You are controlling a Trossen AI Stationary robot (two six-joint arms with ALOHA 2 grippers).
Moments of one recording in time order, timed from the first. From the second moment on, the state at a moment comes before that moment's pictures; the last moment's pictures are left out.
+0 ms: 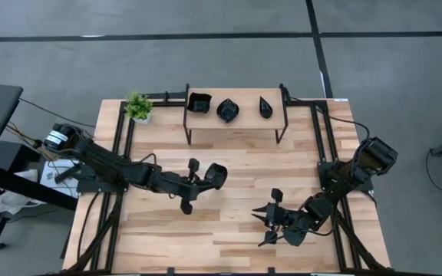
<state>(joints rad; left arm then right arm) -0.38 1.56 0.72 0.24 -0.39 0.50 0.78 1.58 0.64 0.23 0.83 0.62</state>
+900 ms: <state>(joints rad) -0.33 1.53 0.70 0.26 -0.29 0.52 0.78 1.58 0.64 0.23 0.83 0.62</state>
